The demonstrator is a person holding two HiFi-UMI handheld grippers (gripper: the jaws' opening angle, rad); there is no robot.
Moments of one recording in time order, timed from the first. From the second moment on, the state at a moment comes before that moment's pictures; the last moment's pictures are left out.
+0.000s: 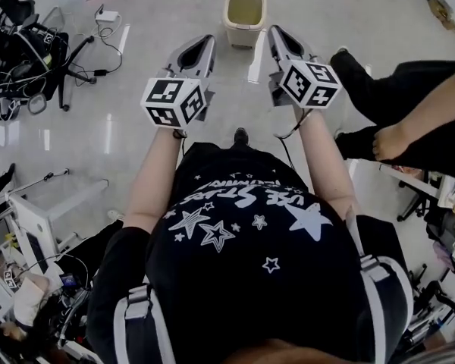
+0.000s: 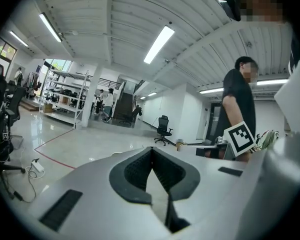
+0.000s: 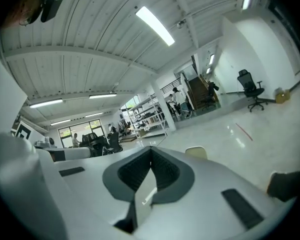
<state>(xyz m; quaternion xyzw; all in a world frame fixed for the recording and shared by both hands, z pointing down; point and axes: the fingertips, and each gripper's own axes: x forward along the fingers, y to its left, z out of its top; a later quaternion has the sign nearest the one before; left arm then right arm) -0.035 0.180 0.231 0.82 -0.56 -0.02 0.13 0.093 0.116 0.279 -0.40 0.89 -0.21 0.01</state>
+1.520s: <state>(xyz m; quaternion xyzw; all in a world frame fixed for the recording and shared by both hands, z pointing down) -0.102 -0.164 0.272 0.87 -0.46 0.00 0.18 0.044 -0.179 0.307 -0.52 0.82 -0.24 -0.02</state>
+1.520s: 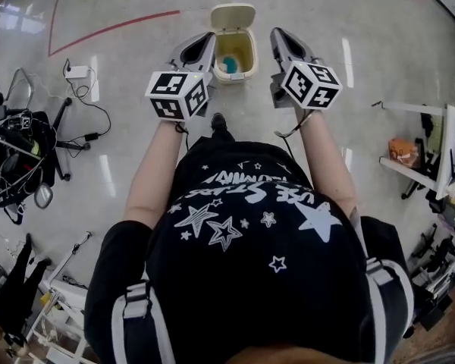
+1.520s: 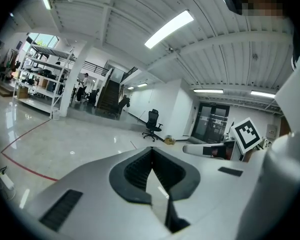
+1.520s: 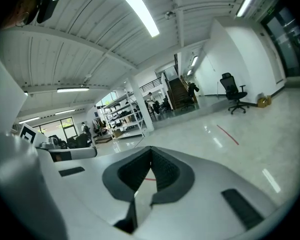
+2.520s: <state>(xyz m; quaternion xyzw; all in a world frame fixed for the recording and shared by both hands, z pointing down) -0.110 -0.299 0.338 0.83 -0.51 0.03 0.23 0.040 -0.336 0.367 -0.48 0.83 -0.29 -0.06</state>
